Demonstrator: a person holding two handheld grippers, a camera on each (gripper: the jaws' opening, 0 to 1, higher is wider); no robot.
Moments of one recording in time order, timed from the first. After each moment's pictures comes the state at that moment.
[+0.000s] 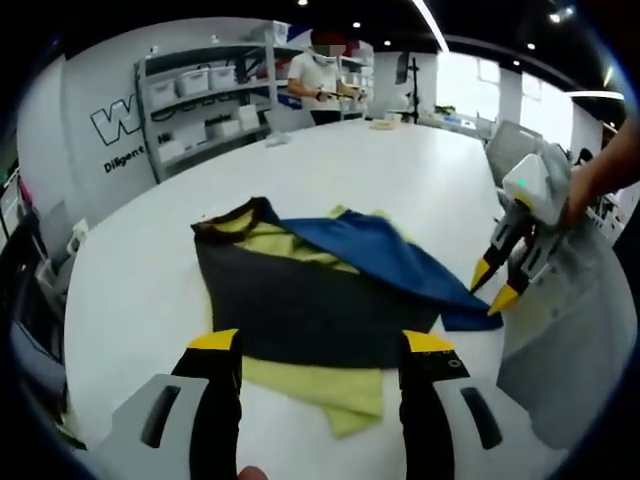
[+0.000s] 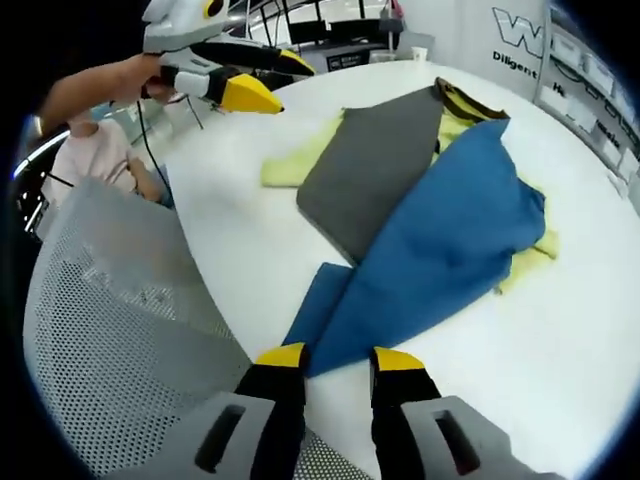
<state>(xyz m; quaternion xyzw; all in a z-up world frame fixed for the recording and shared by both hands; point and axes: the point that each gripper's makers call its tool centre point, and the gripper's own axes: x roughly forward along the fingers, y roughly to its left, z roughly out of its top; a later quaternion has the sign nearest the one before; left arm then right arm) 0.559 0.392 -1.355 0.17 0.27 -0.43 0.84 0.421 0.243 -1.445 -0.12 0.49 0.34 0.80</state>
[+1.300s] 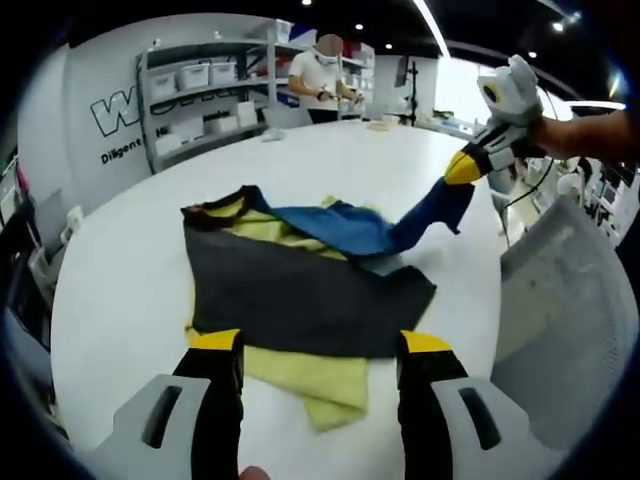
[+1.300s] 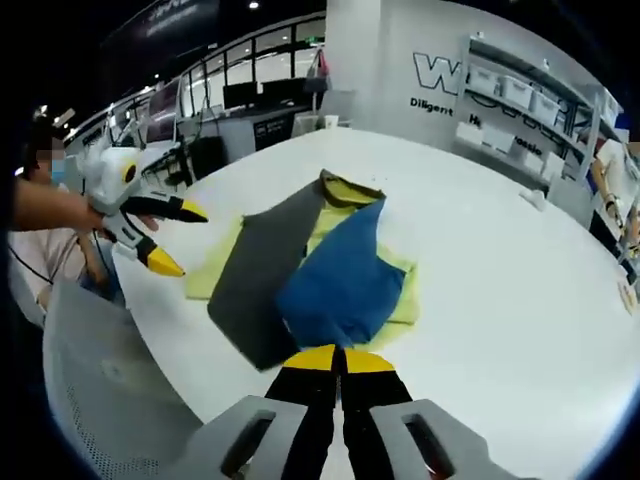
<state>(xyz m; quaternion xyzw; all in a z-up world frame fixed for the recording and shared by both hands) 0.549 0.390 -1.373 0.15 0.28 -0.44 0.84 0.518 0.170 -1.354 -0.09 0.37 0.21 0.90</state>
